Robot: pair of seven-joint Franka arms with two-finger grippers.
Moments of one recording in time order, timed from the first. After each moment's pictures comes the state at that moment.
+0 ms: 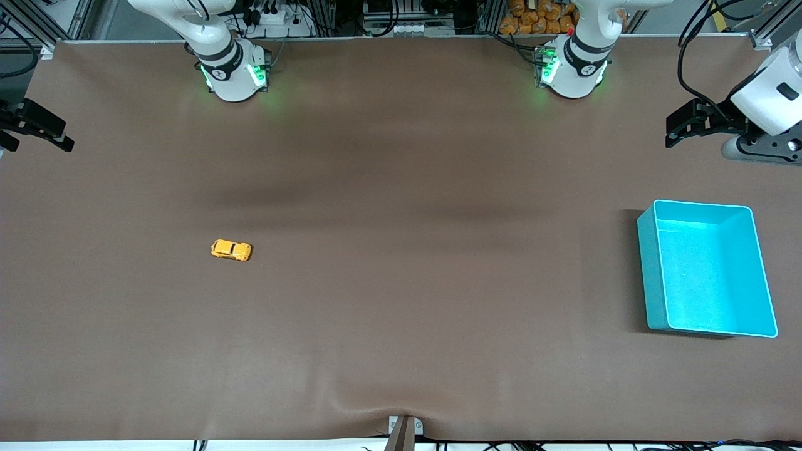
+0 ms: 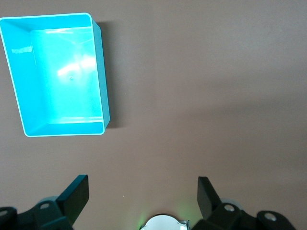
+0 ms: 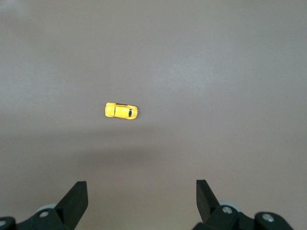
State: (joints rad) left arm -0.08 0.00 -0.04 -1.50 0.02 1.42 0.03; right arm 0.00 -0.13 -0.11 -1.68 0.01 1.57 -0.07
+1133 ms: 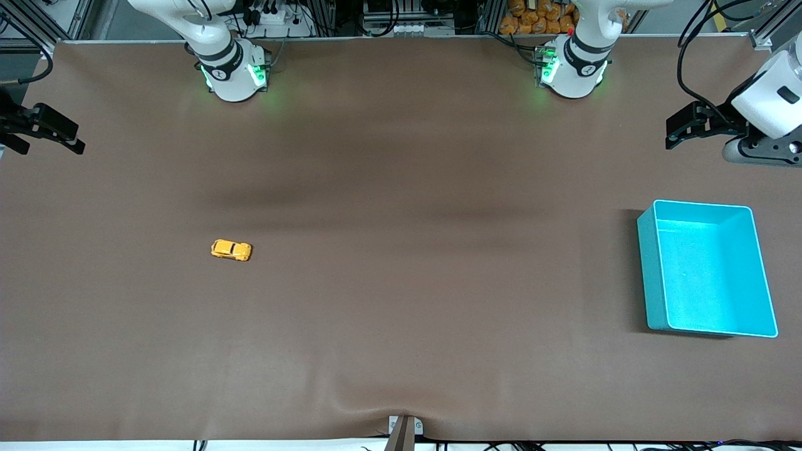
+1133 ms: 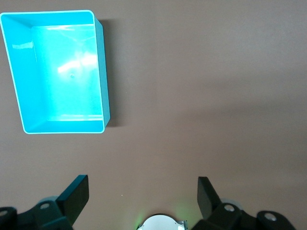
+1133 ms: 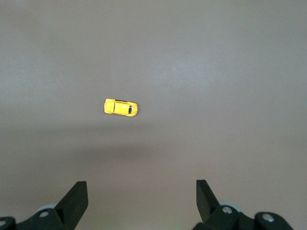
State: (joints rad) left arm -0.08 0.01 -0.04 -1.50 0.02 1.42 0.01; right arm 0.01 -0.13 -0.09 -1.70 0.00 1.58 -0.07
